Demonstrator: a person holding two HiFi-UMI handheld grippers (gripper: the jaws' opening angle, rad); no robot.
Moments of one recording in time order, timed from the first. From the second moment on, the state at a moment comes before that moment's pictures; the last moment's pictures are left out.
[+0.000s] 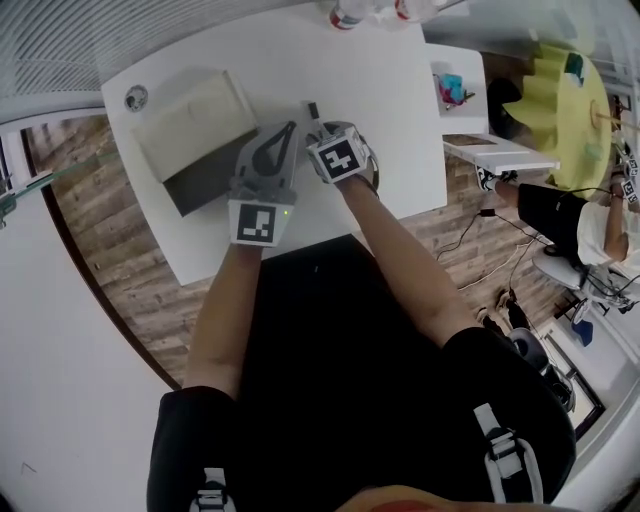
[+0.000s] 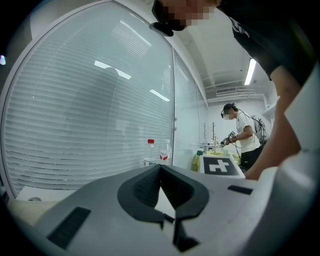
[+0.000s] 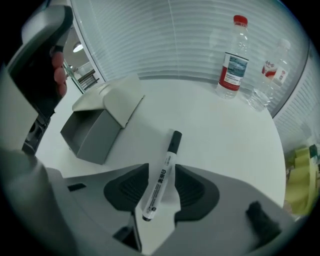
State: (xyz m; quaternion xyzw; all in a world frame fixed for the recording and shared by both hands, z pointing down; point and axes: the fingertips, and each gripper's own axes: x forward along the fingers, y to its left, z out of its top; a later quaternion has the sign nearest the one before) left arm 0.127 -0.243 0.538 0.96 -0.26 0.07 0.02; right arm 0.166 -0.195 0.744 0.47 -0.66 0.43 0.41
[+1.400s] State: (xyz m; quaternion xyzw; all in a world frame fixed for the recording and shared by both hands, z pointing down) left arm 0.036 -0.228 0.462 0.93 -0.36 0.03 0.06; right arm 0.107 -0.191 0.630 0.36 -0.75 0.26 0.49
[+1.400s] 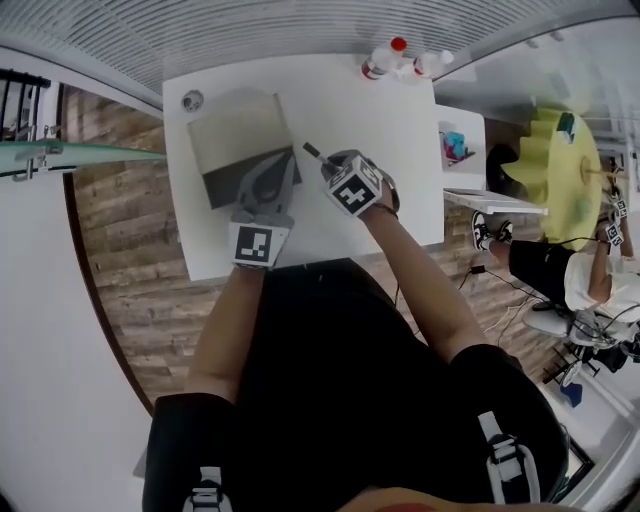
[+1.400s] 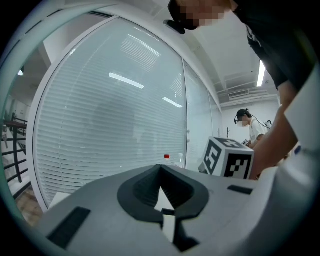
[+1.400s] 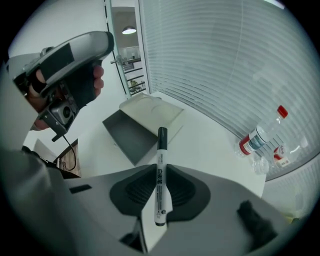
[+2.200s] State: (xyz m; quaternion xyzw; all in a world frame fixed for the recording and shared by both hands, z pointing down) left arm -0.060 -0.226 0.441 0.90 -0.44 0.04 0.05; right arm -0.009 -0.196 0.581 0.24 -0.82 0.14 0.50
